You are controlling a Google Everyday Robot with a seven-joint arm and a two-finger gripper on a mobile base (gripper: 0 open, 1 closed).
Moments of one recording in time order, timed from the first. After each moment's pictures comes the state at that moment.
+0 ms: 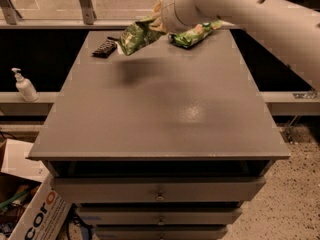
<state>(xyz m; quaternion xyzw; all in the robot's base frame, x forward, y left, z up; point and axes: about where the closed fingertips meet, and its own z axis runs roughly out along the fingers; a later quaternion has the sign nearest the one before) 0.737 -0.001 0.964 -0.69 0.53 -0.14 0.48</state>
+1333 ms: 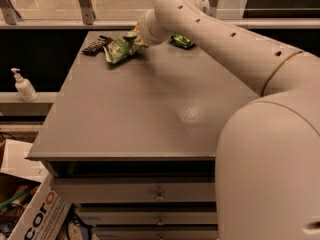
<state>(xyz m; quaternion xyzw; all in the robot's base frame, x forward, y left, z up) 0.826 0.058 0.877 -0.73 0.50 -0.16 0.44</state>
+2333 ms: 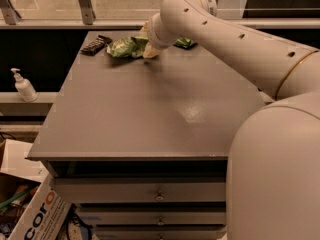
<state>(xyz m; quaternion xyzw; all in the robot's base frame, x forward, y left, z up) 0.813 0.031 0.867 -0.72 0.53 -0.16 0.42</state>
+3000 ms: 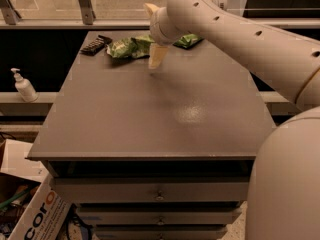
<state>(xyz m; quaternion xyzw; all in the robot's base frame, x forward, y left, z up) 0.792 0.025 0.891 -0.71 0.53 -0.15 0.43</state>
